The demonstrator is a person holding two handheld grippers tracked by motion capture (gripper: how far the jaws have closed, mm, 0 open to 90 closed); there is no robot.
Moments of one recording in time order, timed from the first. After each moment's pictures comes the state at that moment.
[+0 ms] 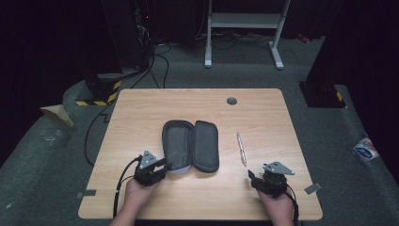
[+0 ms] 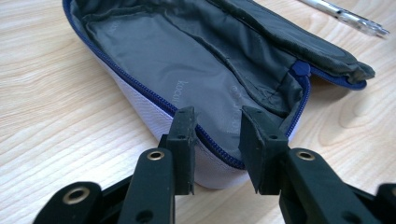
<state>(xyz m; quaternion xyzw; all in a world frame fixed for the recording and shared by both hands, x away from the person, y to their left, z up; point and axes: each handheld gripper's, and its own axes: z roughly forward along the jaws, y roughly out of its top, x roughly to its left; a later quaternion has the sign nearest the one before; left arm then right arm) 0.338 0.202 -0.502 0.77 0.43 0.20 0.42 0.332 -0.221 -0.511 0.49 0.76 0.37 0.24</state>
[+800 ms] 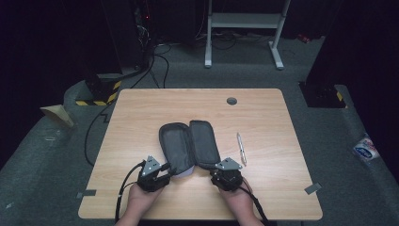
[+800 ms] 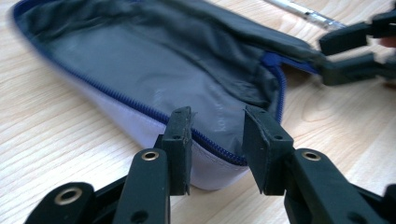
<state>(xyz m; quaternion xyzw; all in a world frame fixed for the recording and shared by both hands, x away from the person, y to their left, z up) 0.322 0.189 -0.503 0.78 0.41 0.19 0.44 0.349 -0.094 -0.517 0.40 0.81 0.36 0.22</state>
